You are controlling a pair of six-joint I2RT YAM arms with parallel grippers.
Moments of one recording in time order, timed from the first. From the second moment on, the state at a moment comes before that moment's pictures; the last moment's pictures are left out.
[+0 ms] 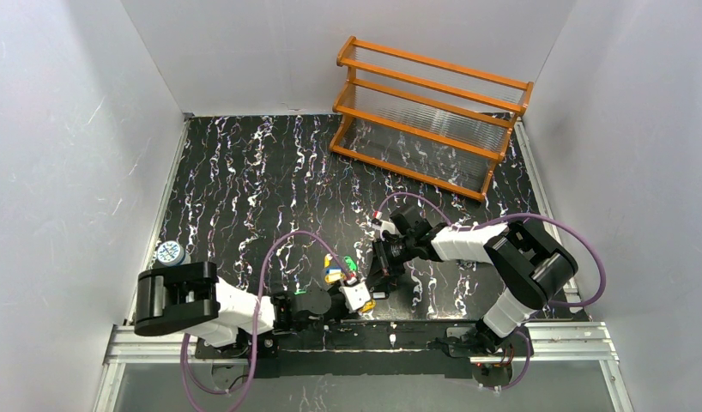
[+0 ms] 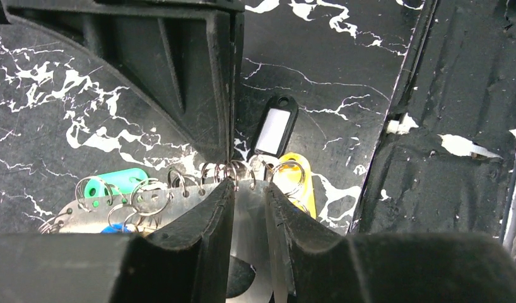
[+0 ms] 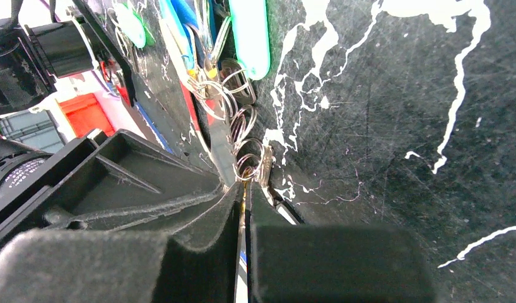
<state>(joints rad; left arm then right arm) -1.38 1.37 0.18 0.81 -0.28 0.10 0.74 1.62 0.66 -0.04 -0.72 0.63</state>
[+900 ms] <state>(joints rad) -1.41 1.37 0.19 0.83 -0.43 0.09 0.74 1.60 0.66 -0.08 -0.72 0.59</state>
